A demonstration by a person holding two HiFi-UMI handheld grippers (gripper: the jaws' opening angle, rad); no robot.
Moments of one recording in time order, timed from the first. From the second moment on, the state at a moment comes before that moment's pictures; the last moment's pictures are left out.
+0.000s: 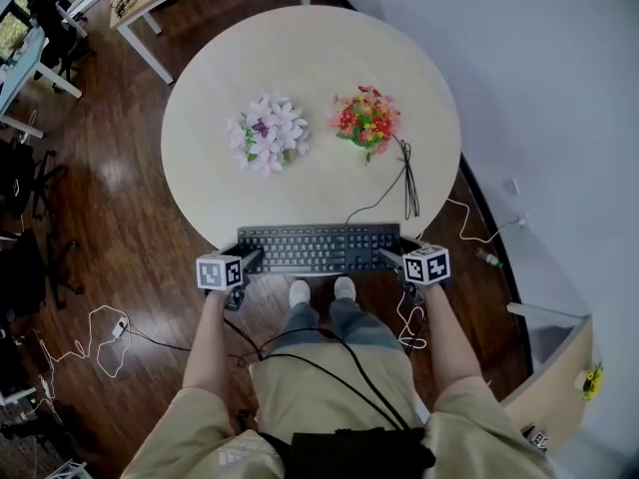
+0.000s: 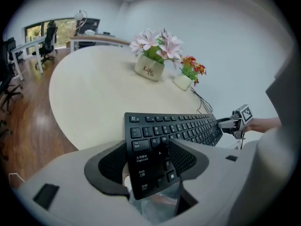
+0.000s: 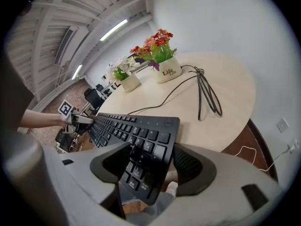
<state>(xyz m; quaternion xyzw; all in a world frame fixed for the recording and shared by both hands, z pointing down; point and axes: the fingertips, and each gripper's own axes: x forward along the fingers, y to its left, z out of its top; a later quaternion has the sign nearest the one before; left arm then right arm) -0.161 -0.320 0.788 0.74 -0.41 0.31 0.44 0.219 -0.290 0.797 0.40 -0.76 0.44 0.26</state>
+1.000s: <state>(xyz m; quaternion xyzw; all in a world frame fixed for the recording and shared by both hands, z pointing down) -0.150 -0.431 0.522 0.83 -0.52 0.11 0.16 0.236 -0.410 0.499 0.55 -0.83 0.11 0.03</state>
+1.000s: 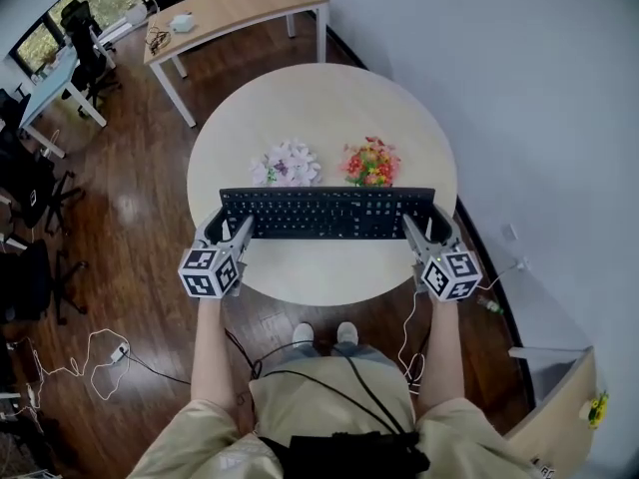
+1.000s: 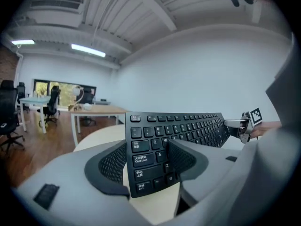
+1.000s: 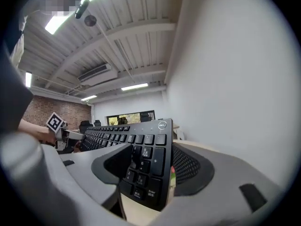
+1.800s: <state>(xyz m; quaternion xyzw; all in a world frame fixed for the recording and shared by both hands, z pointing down) -0.162 -0.417 0.333 0.84 -0.54 0.01 -0.03 0.228 -0.399 0.317 0.55 -0.83 -0.06 -0.08</state>
